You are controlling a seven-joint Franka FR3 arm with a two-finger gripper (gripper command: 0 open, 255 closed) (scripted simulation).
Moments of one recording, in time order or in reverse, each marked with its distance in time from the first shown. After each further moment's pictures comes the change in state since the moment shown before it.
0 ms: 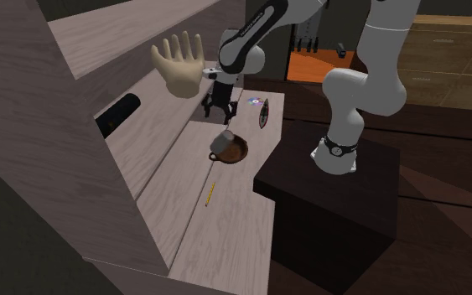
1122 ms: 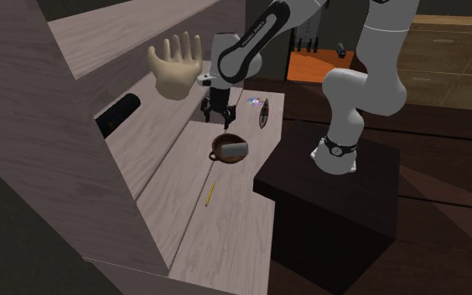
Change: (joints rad) arm 0.019 0.039 0.049 0.019 -0.165 -0.029 0.265
